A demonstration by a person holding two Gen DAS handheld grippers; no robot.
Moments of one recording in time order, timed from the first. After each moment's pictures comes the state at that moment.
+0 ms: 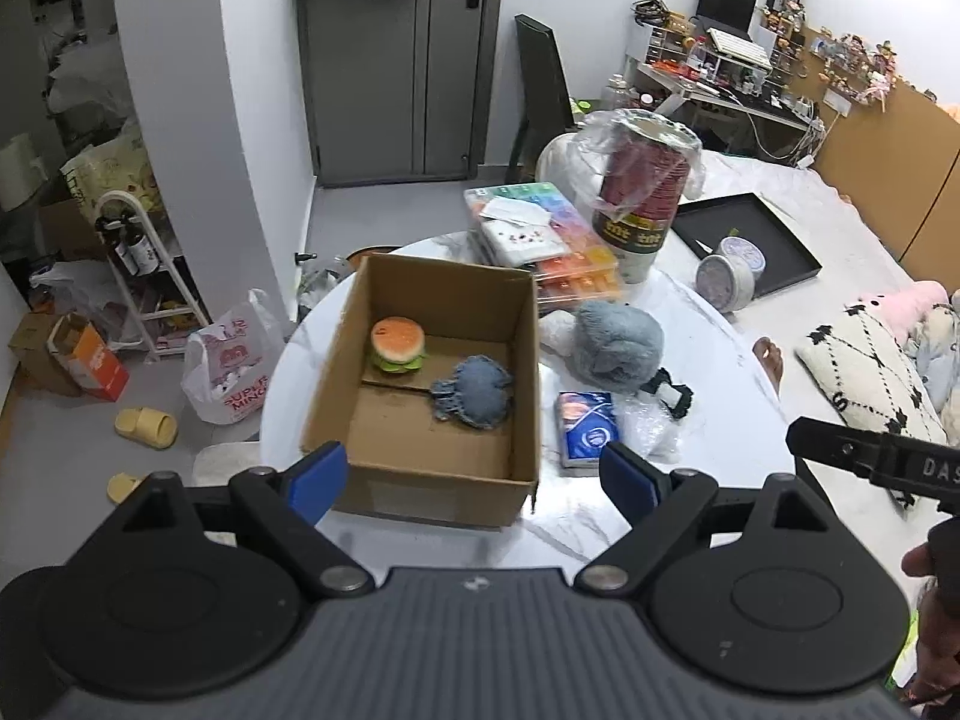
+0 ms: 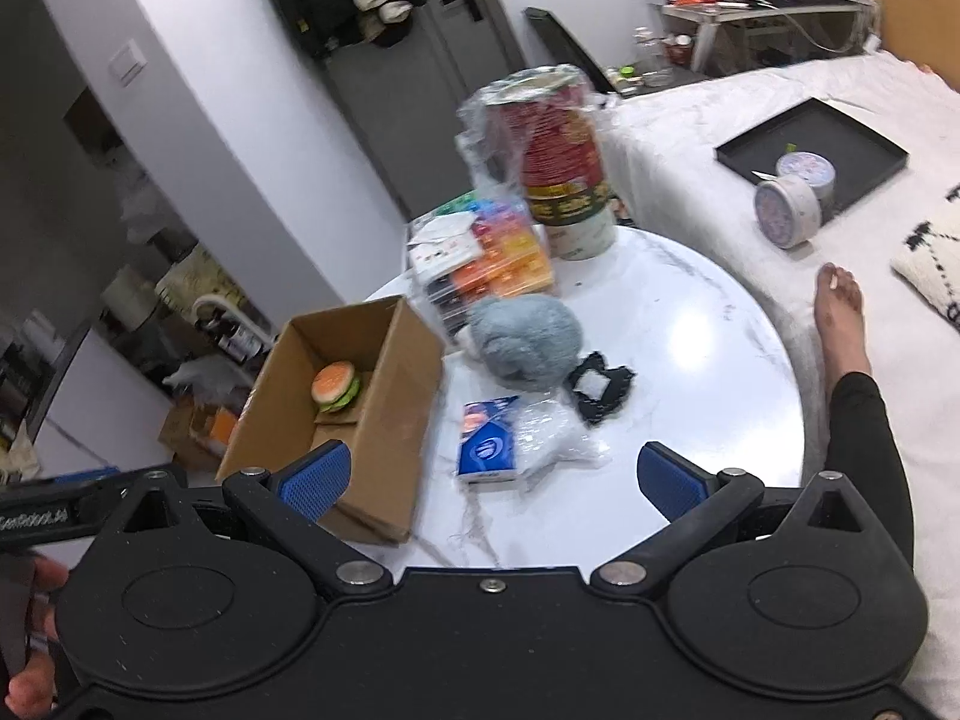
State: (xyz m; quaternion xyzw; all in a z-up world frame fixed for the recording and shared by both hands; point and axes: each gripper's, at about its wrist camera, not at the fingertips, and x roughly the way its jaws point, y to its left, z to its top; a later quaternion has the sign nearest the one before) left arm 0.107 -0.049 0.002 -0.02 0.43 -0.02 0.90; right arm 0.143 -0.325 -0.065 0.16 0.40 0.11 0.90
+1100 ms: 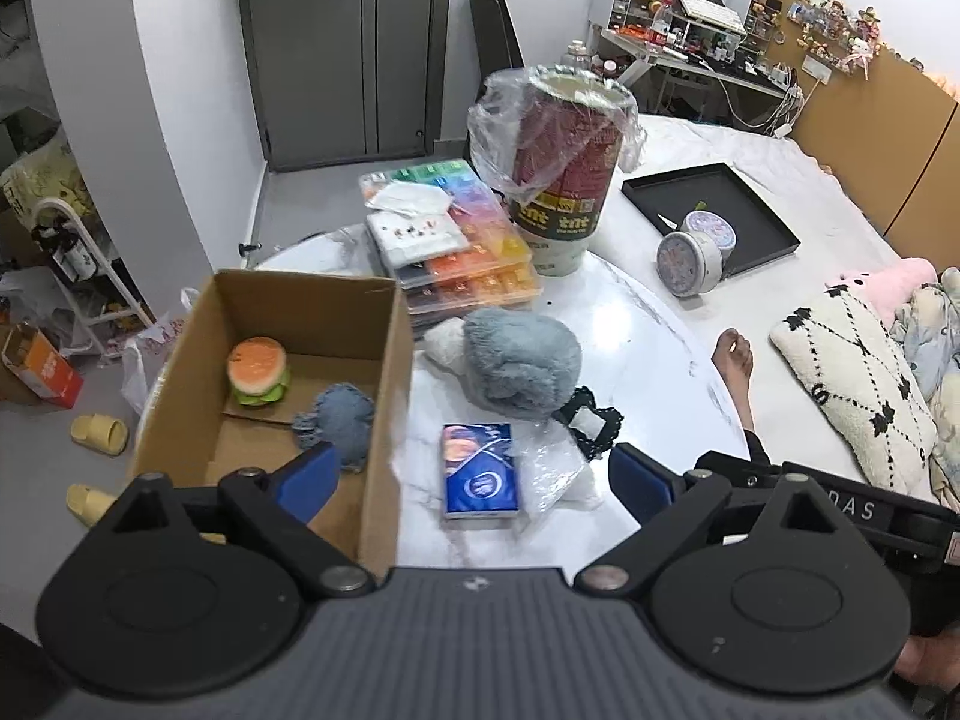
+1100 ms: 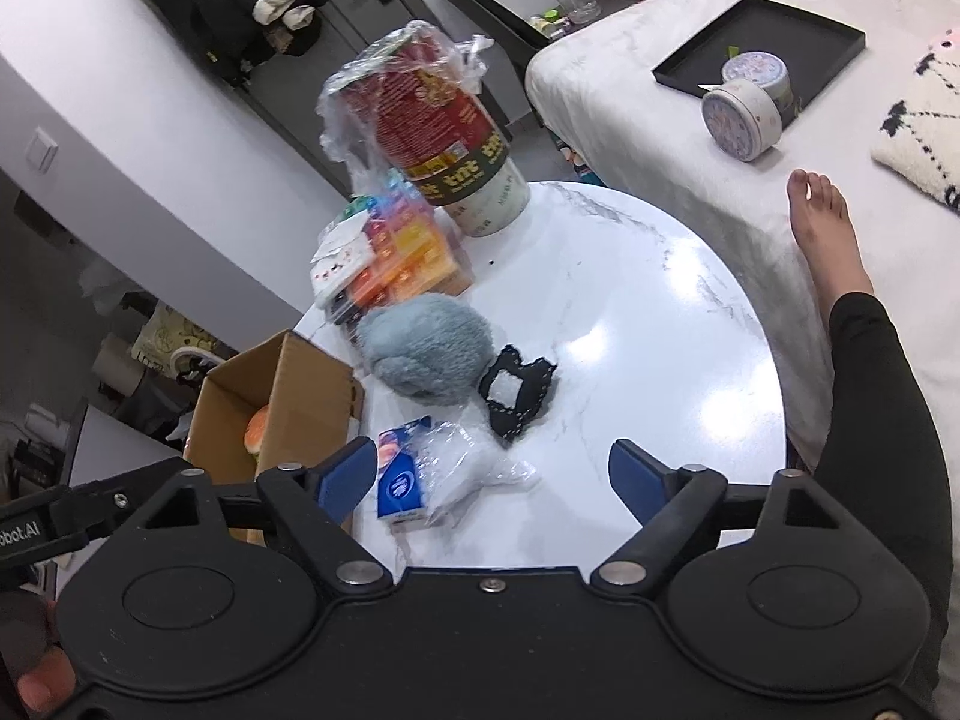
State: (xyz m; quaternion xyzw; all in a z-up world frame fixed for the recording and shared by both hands) left arm 0.180 -0.143 -0.031 -0.02 0.46 -0.04 0.89; right arm 0.198 -0.392 -0.129 0.26 0.43 0.09 0.86
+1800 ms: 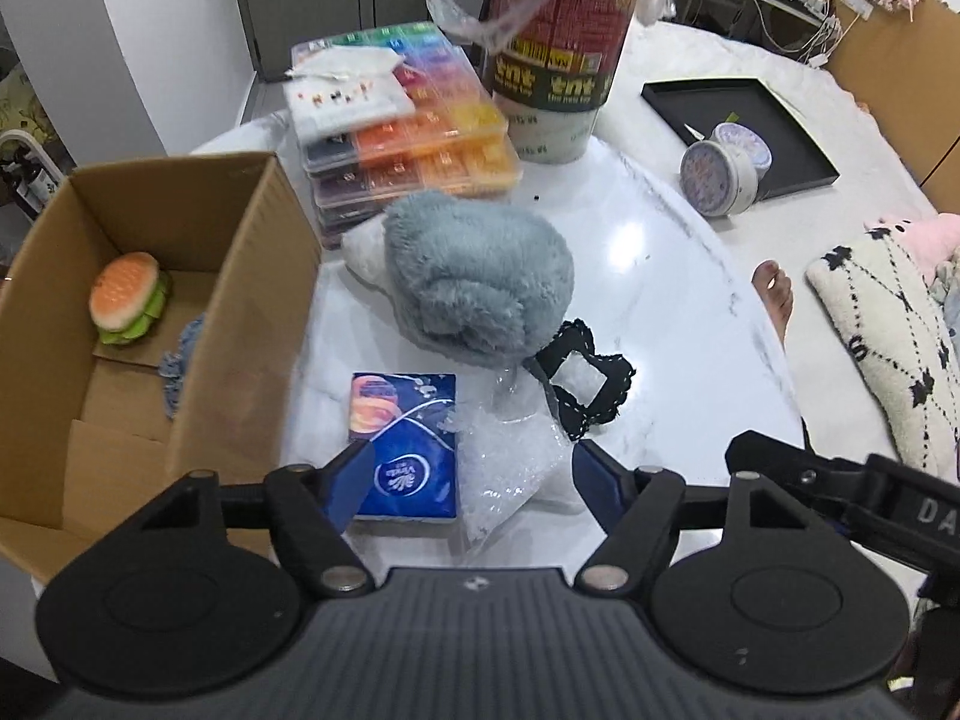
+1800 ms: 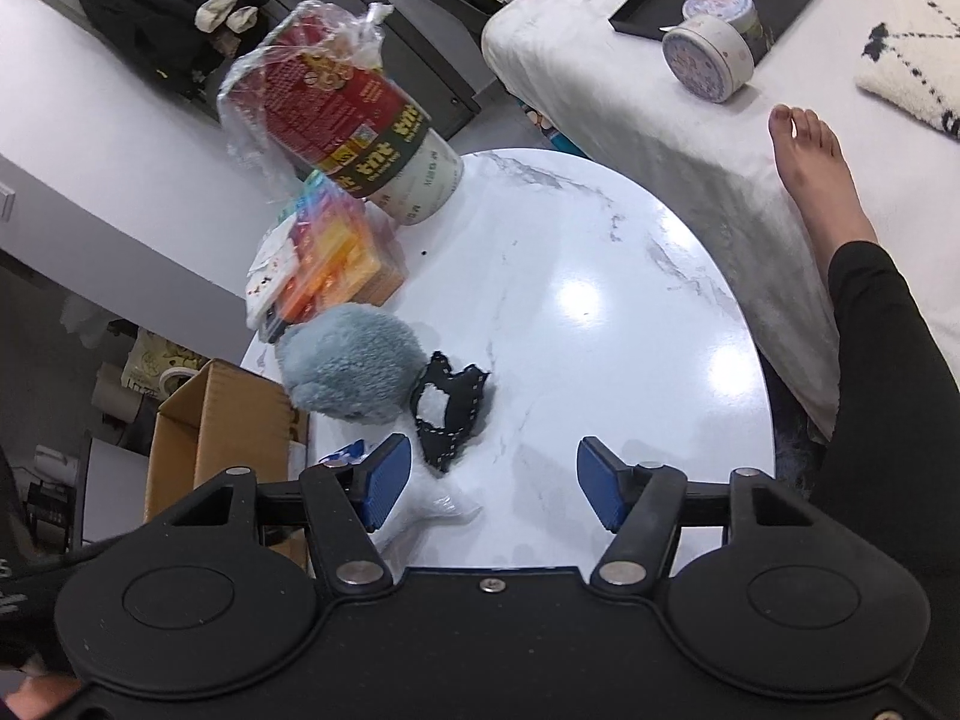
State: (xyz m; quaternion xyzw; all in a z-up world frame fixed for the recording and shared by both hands) left arm 0.248 -0.192 -0.136 -0.02 0.54 -0.02 0.84; right arm 0.238 -0.423 -0.185 0.31 0.46 0.08 0.83
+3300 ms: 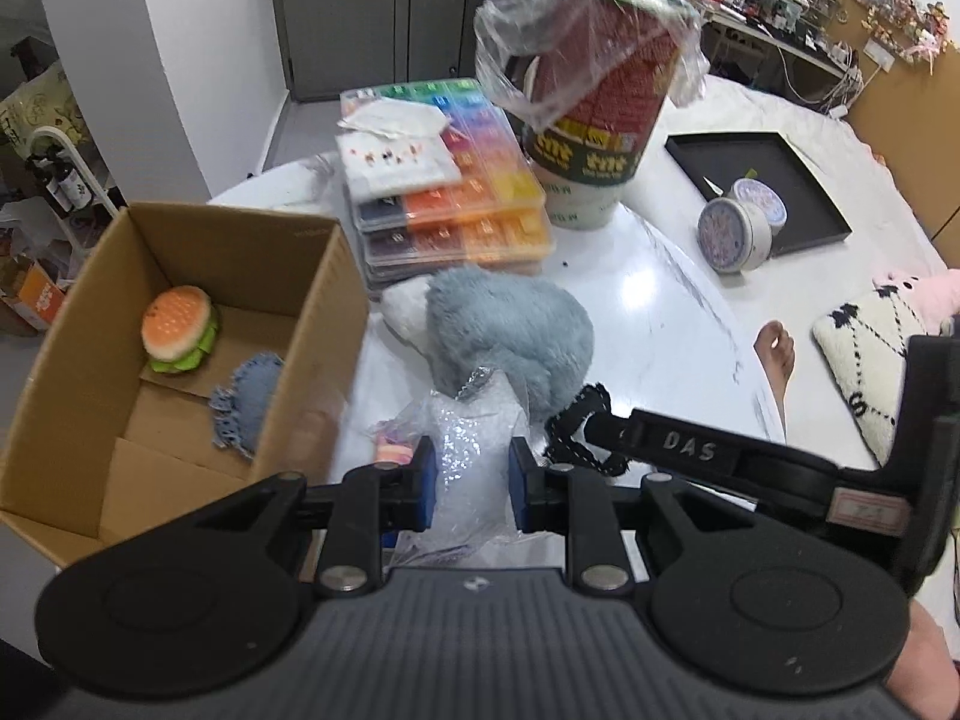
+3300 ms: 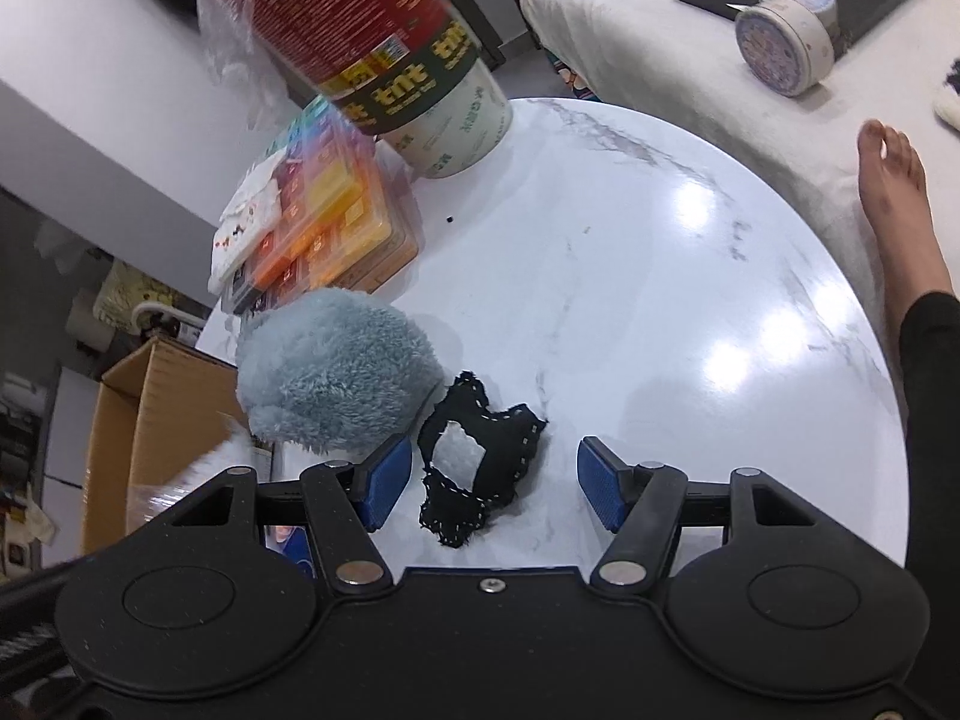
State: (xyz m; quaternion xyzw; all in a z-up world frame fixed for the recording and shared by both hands) left arm 0.250 -0.175 -0.098 -0.05 0.51 0.01 0.86; right arm 0.304 -0.370 -0.212 0.24 0.50 0.11 0.82
